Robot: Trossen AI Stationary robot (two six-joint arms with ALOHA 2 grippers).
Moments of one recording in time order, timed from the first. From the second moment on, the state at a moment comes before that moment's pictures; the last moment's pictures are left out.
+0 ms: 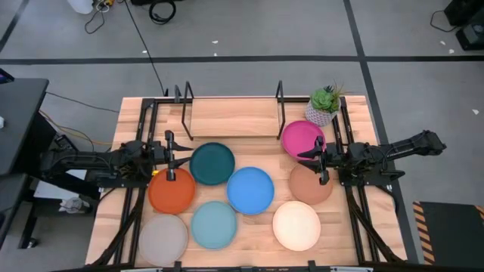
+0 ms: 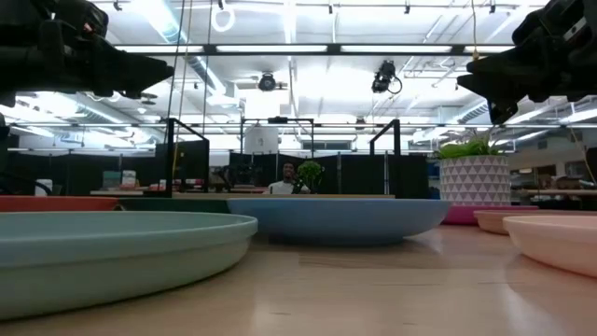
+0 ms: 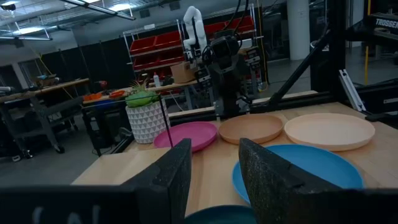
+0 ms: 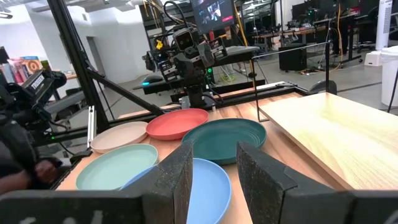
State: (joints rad) left arm 0.06 0.33 0.01 0.43 -0.06 0.19; right arm 0.18 0.28 0.01 0.31 0.23 0.18
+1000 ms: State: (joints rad) left arm 0.06 0.33 0.01 0.44 -0.05 0.03; right arm 0.18 0.28 0.01 0.39 0.26 0.02
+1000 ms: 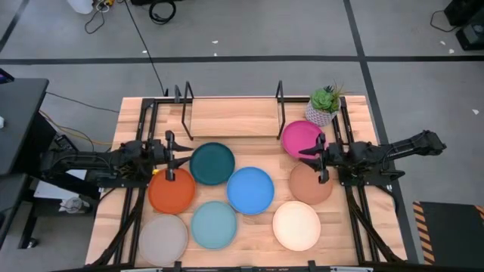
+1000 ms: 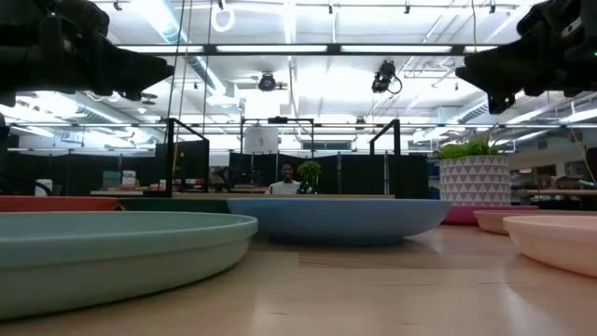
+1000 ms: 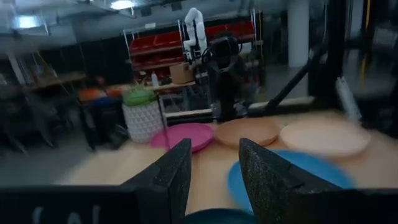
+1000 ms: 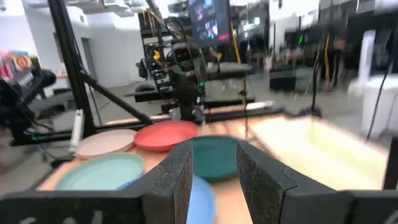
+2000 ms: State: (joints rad) left arm 0.06 0.33 0.01 0.57 -0.23 -0.15; right arm 0.01 0.50 0.05 0.39 0.21 -0.08
